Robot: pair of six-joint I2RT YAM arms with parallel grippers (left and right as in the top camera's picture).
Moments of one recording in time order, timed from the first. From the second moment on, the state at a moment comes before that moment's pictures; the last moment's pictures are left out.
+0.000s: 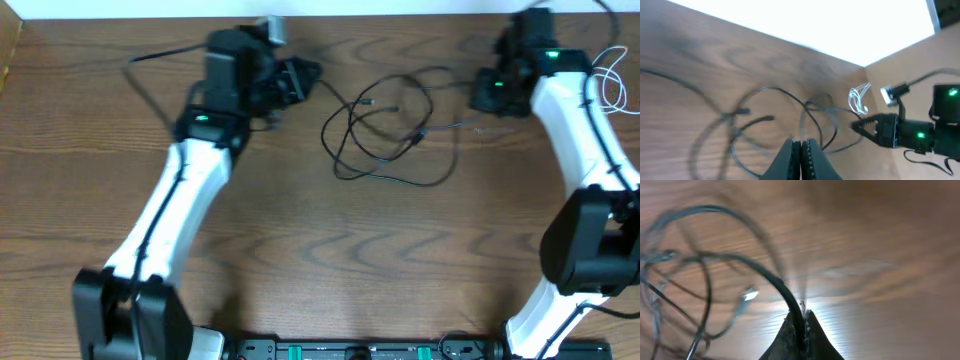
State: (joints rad) left arm -0.21 1.60 1.28 -0.17 0.53 -0.60; right arm -0.01 1.95 1.68 -0.92 -0.08 0.26
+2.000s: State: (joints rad) left arm -0.50 2.01 1.29 0.09 0.23 -0.37; right arm 0.02 1.97 1.65 -0.92 -0.48 0.05
